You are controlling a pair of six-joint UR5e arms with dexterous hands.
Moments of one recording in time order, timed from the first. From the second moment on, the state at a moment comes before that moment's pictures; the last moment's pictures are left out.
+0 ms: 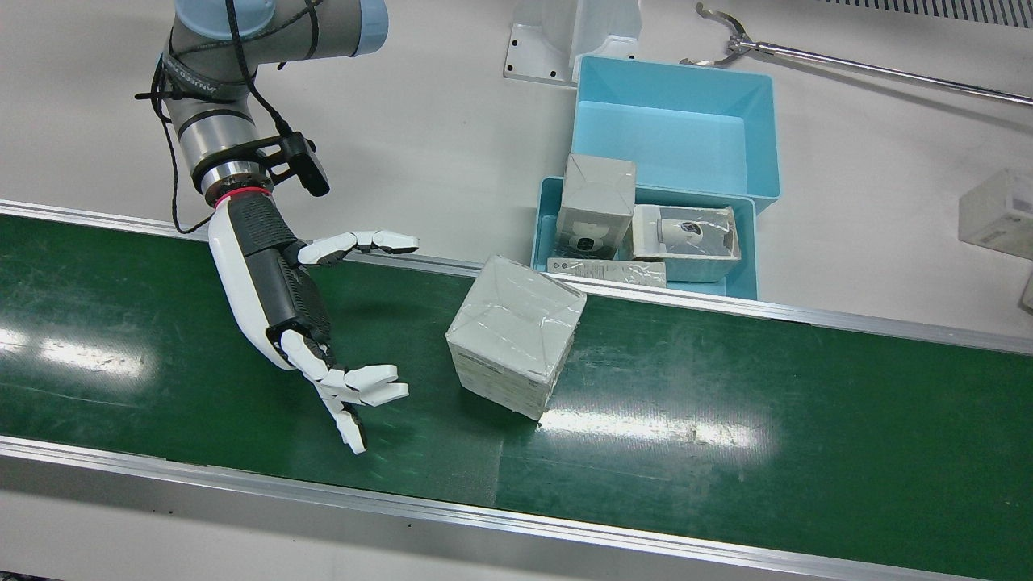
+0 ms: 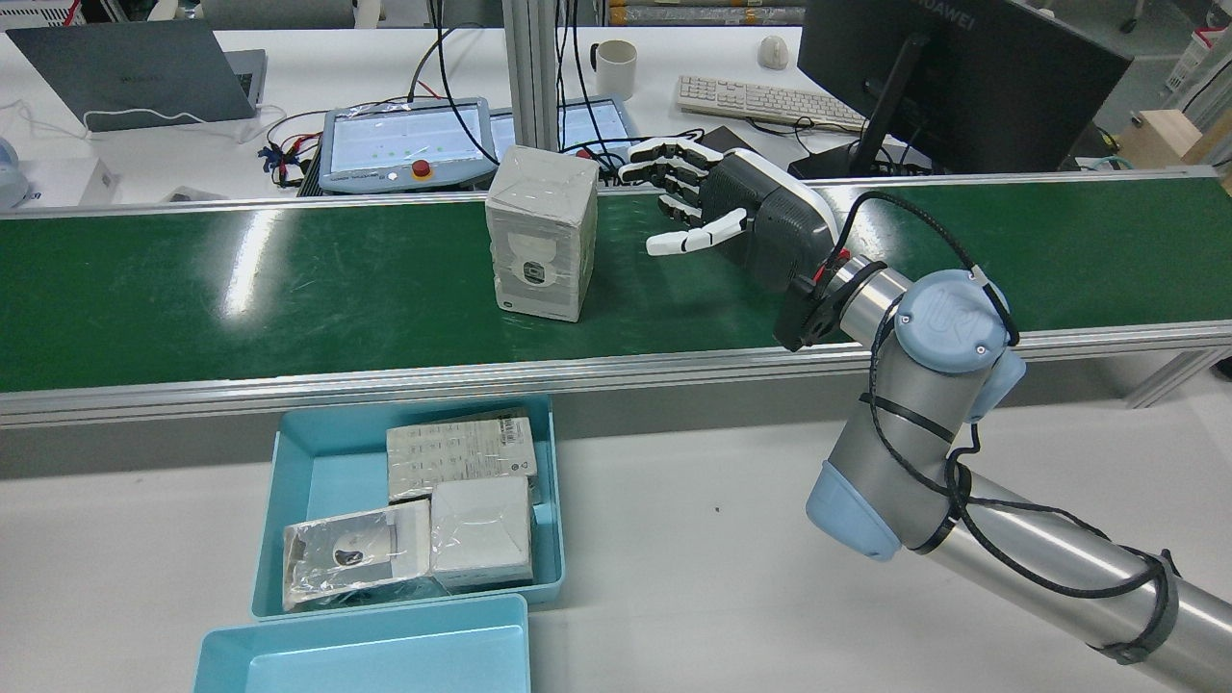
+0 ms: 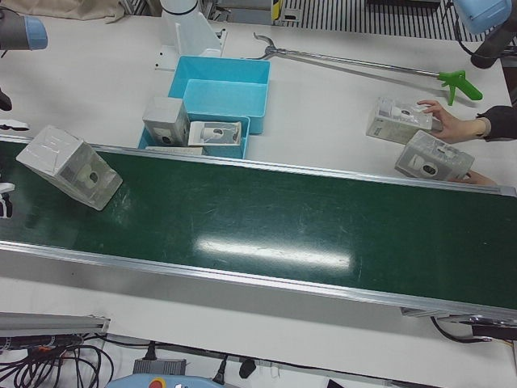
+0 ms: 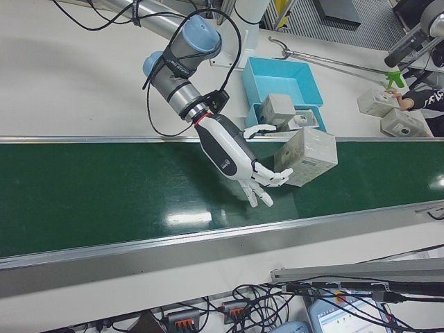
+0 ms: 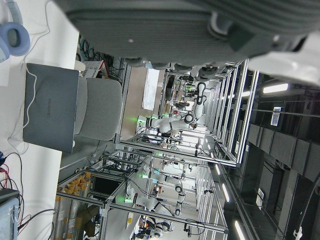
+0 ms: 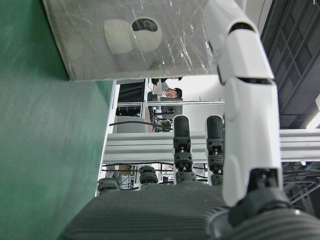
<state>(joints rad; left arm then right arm) -1.81 -1.79 -1.75 0.44 1.92 -0.15 0.82 -1.01 1.72 -3.46 -1.31 -0.17</state>
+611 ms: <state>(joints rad) -1.81 -1.79 -1.75 0.44 1.92 -0.15 0.77 -0.98 1.71 -3.47 -1.26 -0.20</state>
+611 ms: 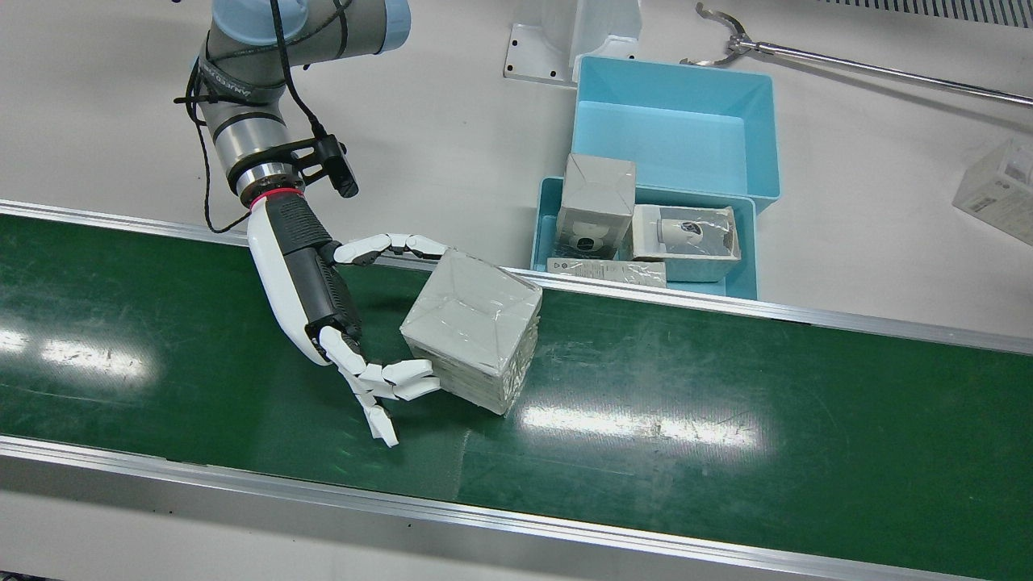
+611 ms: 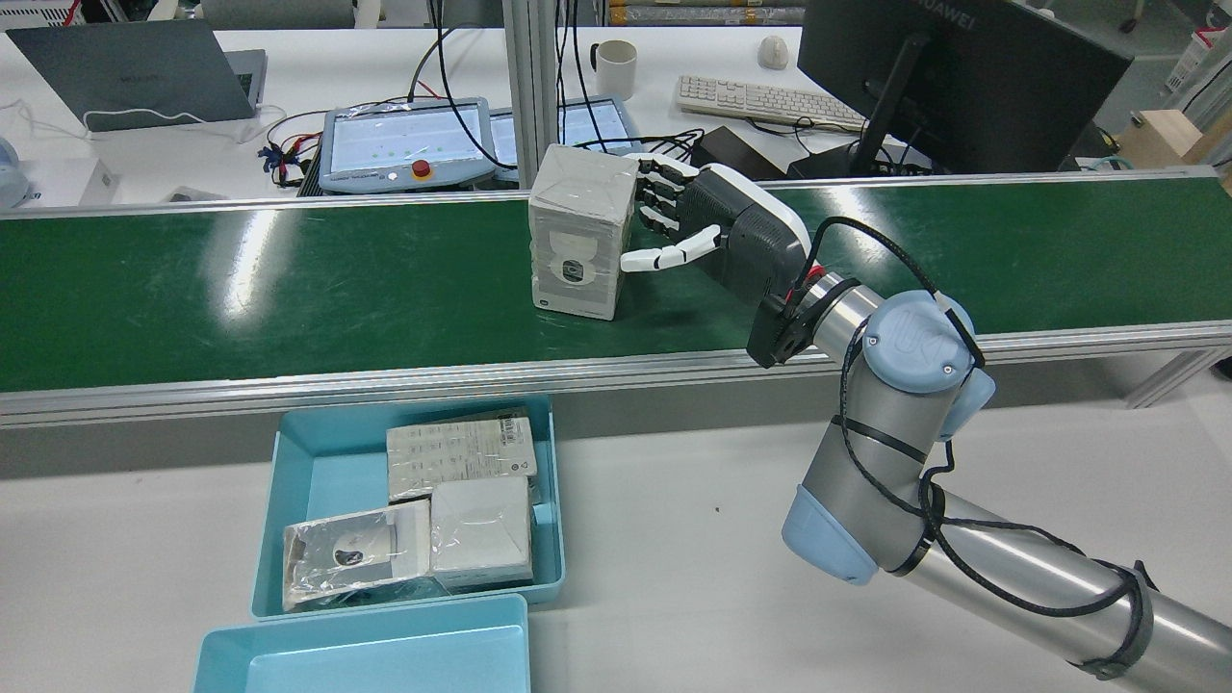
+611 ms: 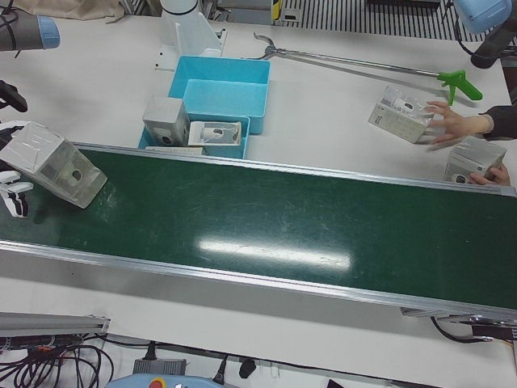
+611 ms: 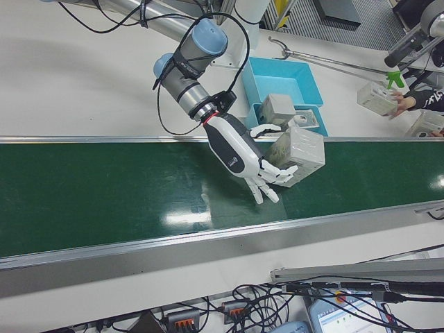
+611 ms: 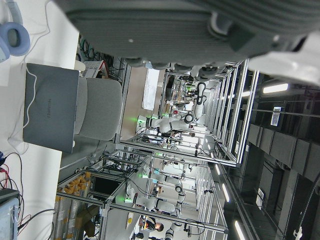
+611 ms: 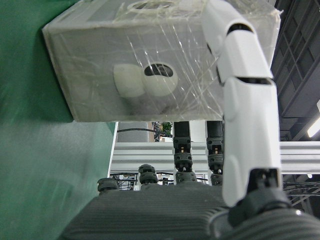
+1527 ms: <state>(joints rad) -1.81 -1.79 -1.75 0.44 1.92 -0.15 0.77 -0.97 1.71 -3.47 -1.24 -0.21</state>
